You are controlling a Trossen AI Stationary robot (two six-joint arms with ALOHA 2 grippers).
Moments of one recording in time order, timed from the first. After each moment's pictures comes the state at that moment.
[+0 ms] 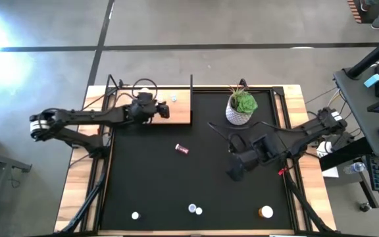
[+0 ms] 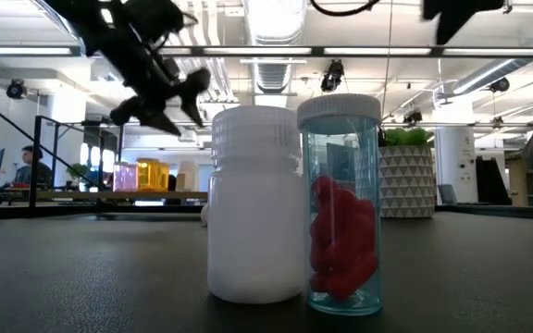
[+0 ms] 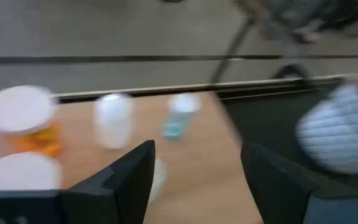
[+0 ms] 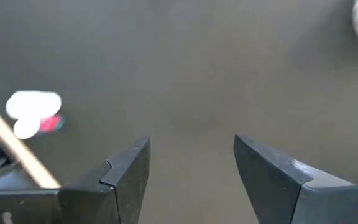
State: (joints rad) left arm 0.28 1.20 0.74 -0.14 -0.64 -0.77; right arm 0.40 1.52 1.50 -1.28 0.18 1.11
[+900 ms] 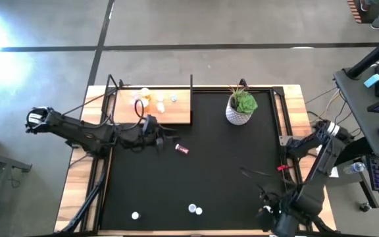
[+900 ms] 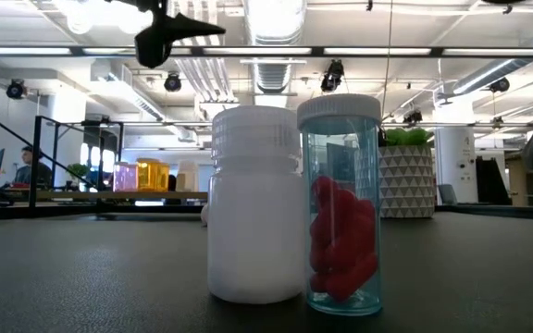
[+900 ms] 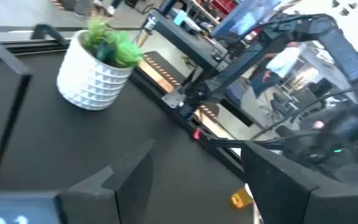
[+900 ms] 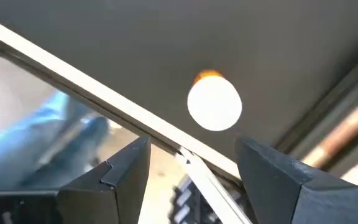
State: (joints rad) left arm -0.18 1.10 0.77 0.18 -0.38 -0.75; right arm 1.00 1.65 1.48 -1.24 -0.02 2.02
